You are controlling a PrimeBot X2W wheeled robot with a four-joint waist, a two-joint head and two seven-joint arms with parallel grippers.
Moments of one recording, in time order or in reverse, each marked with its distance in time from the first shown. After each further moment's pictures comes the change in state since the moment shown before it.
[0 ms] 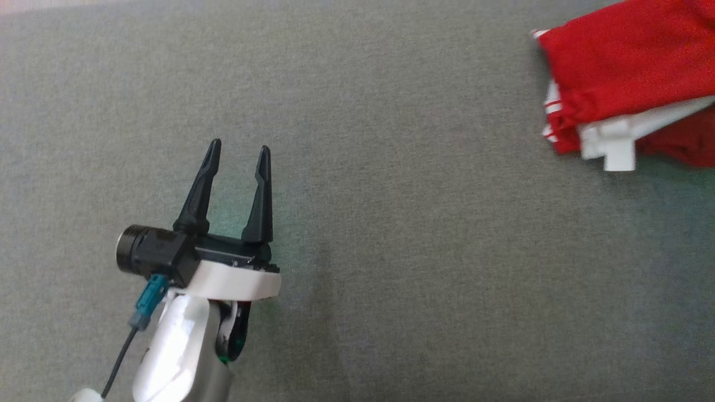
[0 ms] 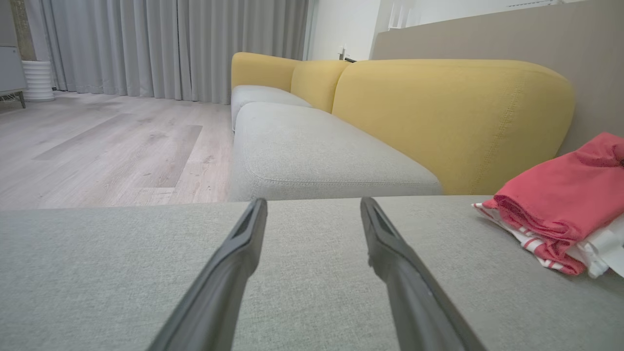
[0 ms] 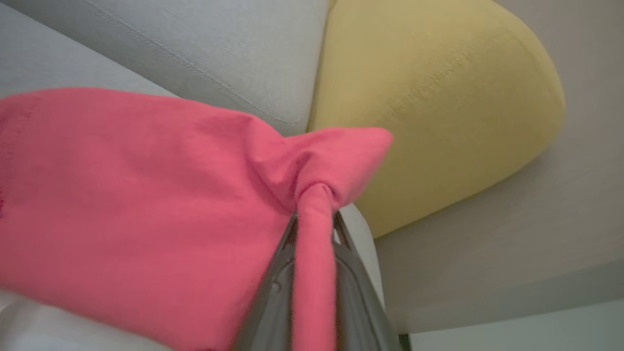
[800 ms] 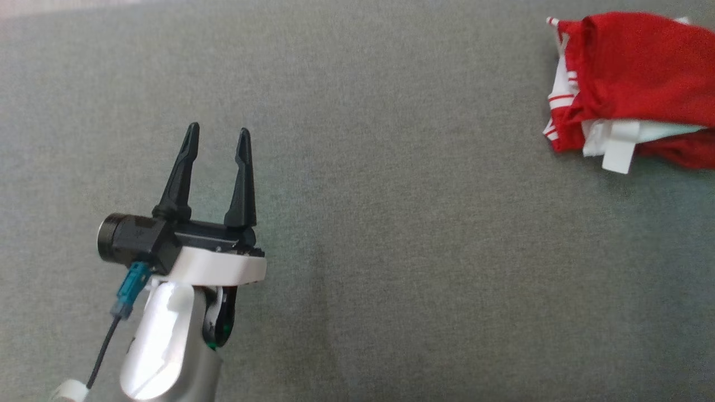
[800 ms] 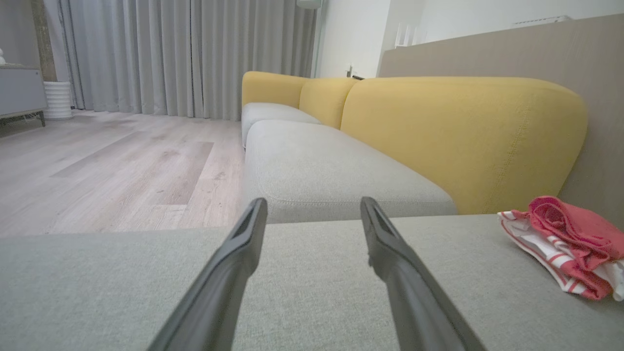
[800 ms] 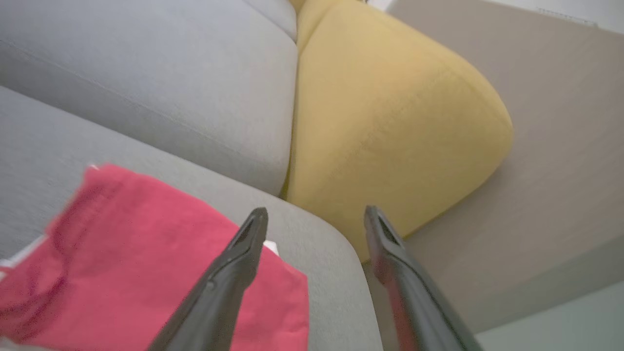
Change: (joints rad) left arm -0.037 0.000 0.054 0.010 0.009 -0.017 0.000; right arm 0.067 0.067 -0.162 -0.157 -0.050 0.000 0.022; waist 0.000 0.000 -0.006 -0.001
